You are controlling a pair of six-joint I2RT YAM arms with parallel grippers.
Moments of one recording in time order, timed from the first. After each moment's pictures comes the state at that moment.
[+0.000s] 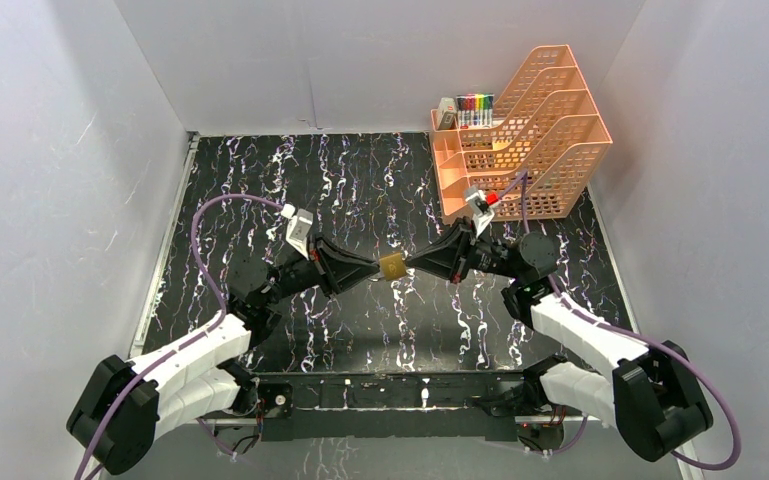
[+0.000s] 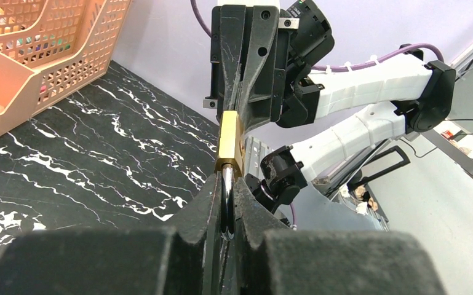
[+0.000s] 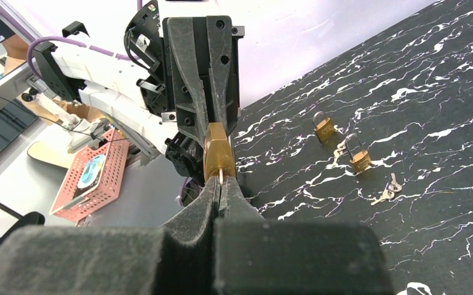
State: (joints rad) left arm -0.62 0.98 0.37 0.92 0.64 -0.74; right arm 0.49 1.08 0.46 0.95 -0.93 0.82
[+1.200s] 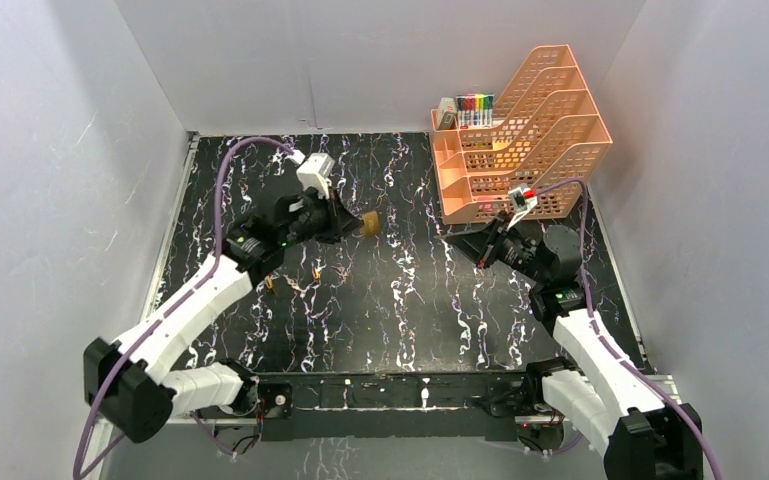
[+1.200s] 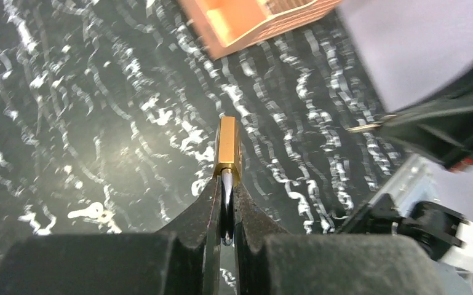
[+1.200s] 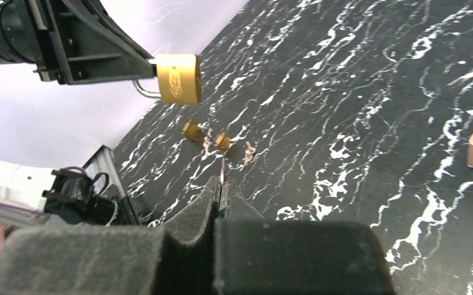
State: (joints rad) left arm -0.56 1.13 0.99 -0.21 0.27 -0.45; right arm 0.24 0.85 0.44 0.42 -0.74 0.59
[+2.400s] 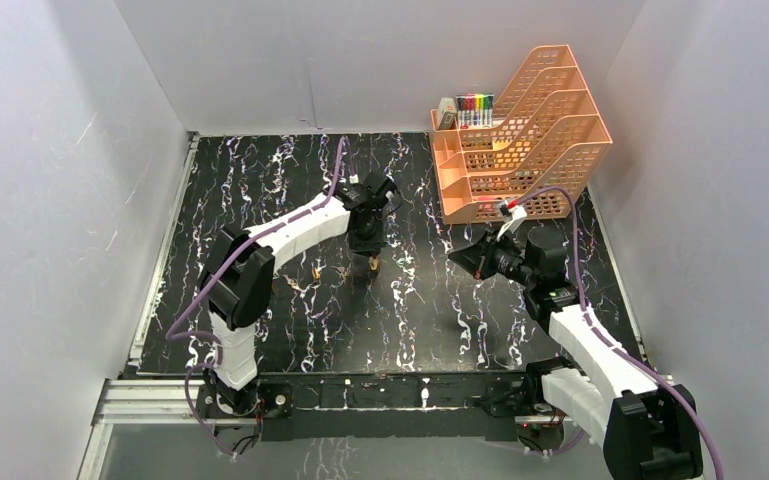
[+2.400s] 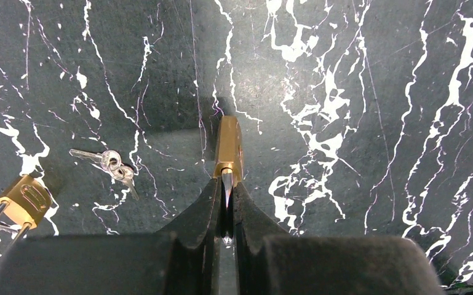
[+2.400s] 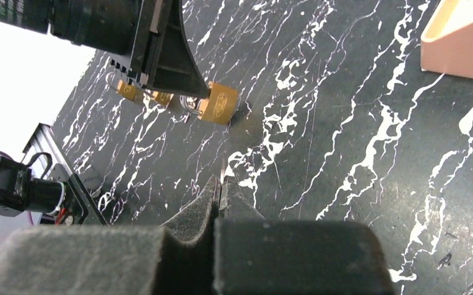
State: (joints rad) left arm -0.71 1.91 1.50 -0.80 -0.12 -0.66; right arm 0.25 0.91 0.43 0.20 -0.62 0.42
